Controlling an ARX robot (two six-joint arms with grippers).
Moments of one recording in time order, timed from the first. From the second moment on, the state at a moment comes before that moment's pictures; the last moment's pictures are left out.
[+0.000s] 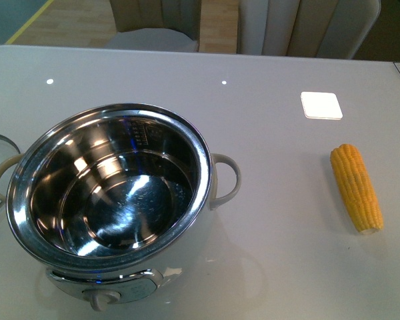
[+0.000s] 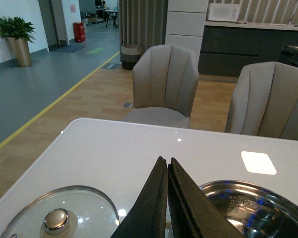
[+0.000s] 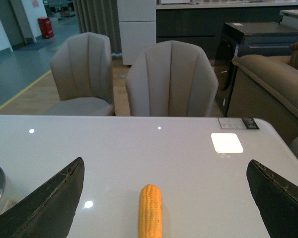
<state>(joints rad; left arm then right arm) 0.00 0.33 0.01 0.33 0.00 -0.01 0.00 0.01 0.02 0.00 0.00 0.00</state>
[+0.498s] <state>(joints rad) 0.00 0.18 0.01 0.18 0.00 -0.01 0.00 0.01 0.02 0.00 0.00 0.00</state>
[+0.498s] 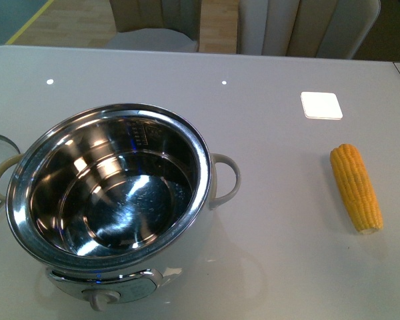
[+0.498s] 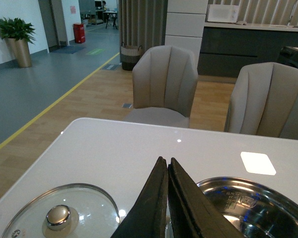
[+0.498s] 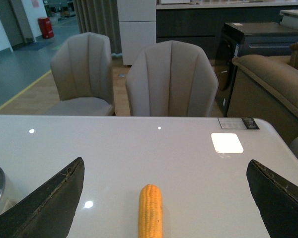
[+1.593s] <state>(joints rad) 0.00 0.01 0.01 0.00 0.00 -0.01 0.01 0.03 0.03 -0.05 0.03 0.04</state>
